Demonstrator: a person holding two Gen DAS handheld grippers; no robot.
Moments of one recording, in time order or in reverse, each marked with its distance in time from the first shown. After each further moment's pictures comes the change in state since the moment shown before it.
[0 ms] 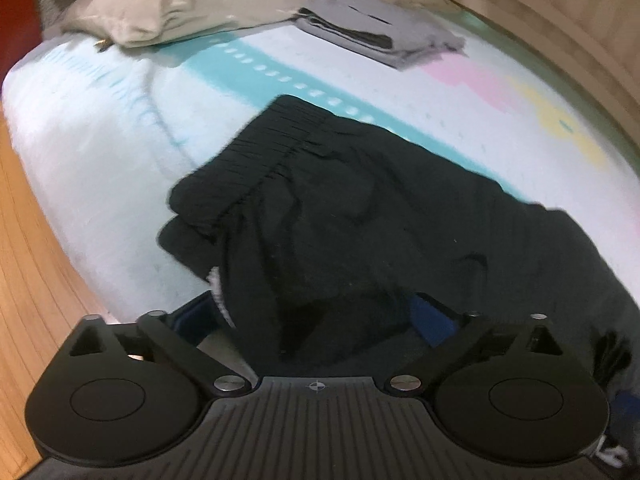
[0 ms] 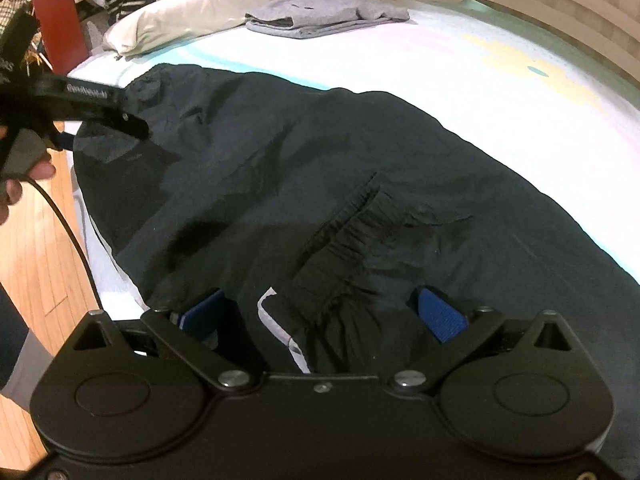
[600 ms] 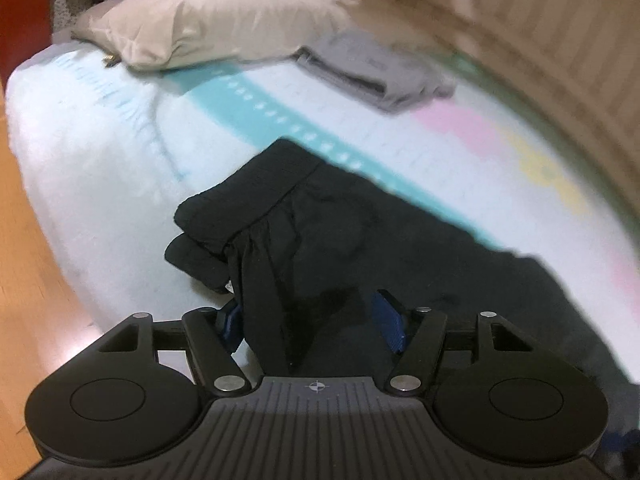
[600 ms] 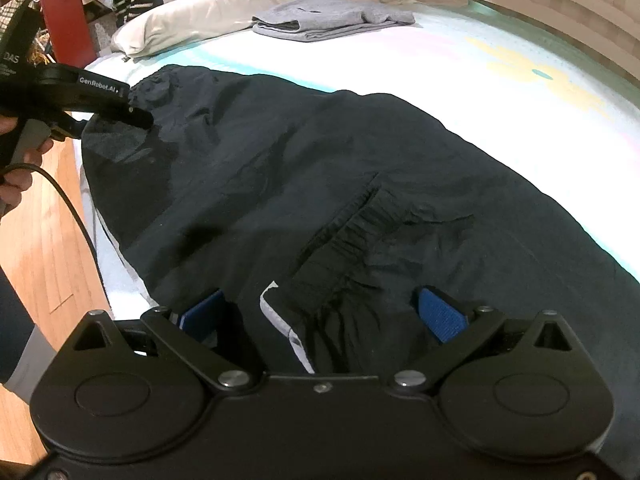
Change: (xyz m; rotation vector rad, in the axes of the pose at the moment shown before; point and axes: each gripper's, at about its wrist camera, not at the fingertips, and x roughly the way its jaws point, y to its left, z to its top) left arm -0.022 0.011 0.004 -0.082 -0.123 -0.097; right arm -0.005 -0.002 -0.003 -0.013 -0.006 0.022
